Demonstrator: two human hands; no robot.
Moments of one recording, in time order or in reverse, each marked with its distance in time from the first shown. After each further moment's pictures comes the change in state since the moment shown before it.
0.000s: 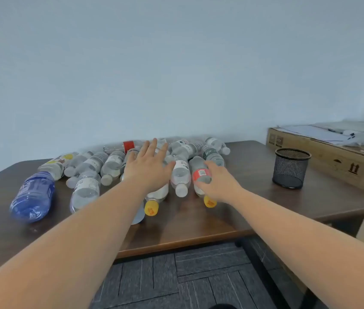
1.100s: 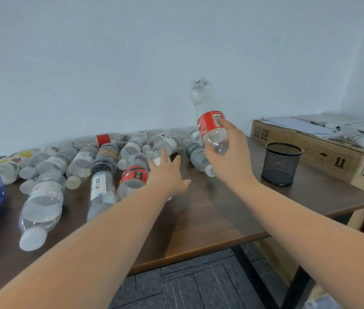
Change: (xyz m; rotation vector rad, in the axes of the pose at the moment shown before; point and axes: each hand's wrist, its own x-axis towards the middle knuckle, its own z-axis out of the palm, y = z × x) left_hand 0.054 0.057 0.078 -0.051 -0.194 0.084; right_hand 0.012 0.005 -0.037 0.261 0.643 -0.260
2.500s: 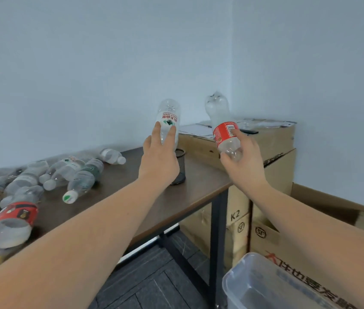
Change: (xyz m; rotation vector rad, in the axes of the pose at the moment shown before) left_hand -0.051 0.228 -0.051 -0.350 0.424 0.427; right_hand -0.045 0.064 -0.259 -0.269 0.240 0.275
